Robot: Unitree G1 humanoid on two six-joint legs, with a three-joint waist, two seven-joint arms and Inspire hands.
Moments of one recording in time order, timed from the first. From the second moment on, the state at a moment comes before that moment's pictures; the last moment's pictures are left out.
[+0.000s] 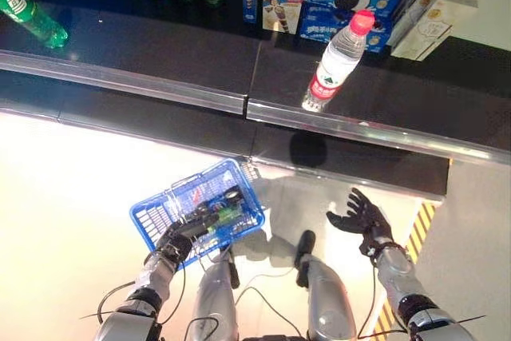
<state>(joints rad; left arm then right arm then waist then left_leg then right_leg) -0.36 0.34 -0.05 1.17 -0.97 -0.09 -0.22 -0.25 -0.35 0.24 0.82 0.32 -0.37 -0.04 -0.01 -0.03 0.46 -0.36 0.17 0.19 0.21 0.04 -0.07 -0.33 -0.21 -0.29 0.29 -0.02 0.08</state>
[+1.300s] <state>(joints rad) -0.36 0.37 -0.02 1.13 -1.20 -0.06 -0.30 -0.26 -0.52 0.27 0.12 -0.02 -0.44 -0.38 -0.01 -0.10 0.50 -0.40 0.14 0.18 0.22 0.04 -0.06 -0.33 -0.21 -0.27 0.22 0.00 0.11</state>
